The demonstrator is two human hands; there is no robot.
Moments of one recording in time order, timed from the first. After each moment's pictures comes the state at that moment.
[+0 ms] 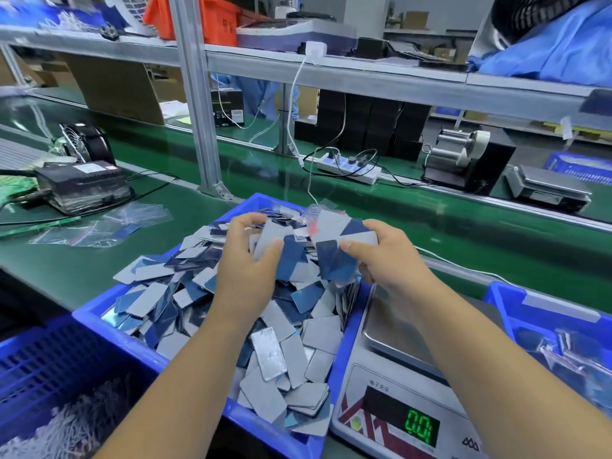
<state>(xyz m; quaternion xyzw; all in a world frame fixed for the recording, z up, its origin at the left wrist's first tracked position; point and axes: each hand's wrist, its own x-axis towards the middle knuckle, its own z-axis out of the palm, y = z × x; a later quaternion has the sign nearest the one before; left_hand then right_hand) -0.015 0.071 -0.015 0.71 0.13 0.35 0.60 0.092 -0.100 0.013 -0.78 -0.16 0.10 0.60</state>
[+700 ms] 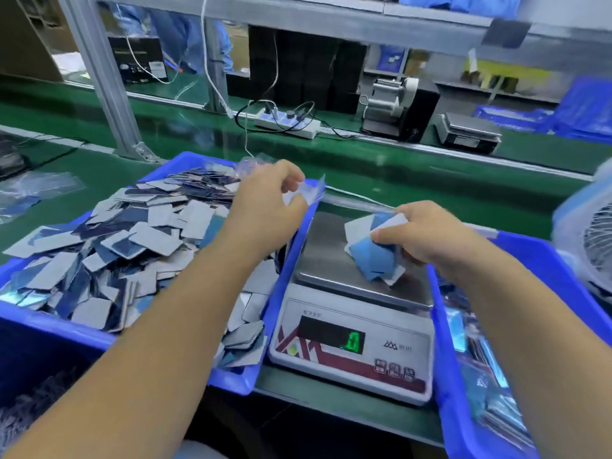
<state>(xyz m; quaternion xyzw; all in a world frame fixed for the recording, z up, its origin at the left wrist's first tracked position) 0.025 -0.010 0.012 0.89 0.01 0.26 0.38 0.063 -0.236 0.028 -0.92 -0.08 0.08 0.38</state>
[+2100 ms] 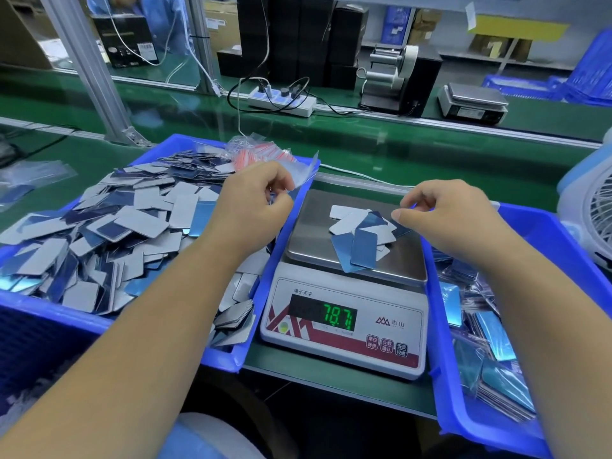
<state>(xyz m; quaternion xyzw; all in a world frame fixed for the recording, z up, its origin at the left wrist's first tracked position) 0.014 -0.013 -0.013 0.88 -0.04 0.27 0.39 0.058 -0.278 0.018 -0.96 -0.11 -0.04 0.27</state>
